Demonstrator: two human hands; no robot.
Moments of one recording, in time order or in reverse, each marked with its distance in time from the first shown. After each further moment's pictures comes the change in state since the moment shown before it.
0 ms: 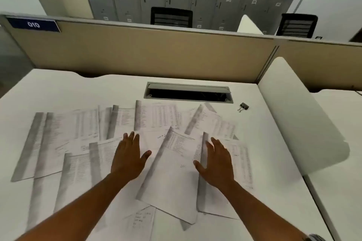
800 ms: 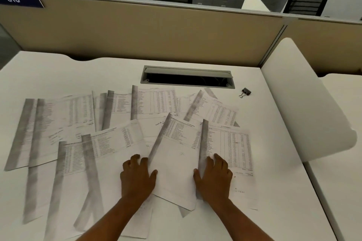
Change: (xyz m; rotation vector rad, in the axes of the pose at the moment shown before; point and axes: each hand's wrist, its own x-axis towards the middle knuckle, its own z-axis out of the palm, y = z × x) left_hand -0.079 0.027 0.067 -0.015 -0.091 -0.191; right_hand -0.072 -0.007 0.057 -0.104 -0.028 0.238
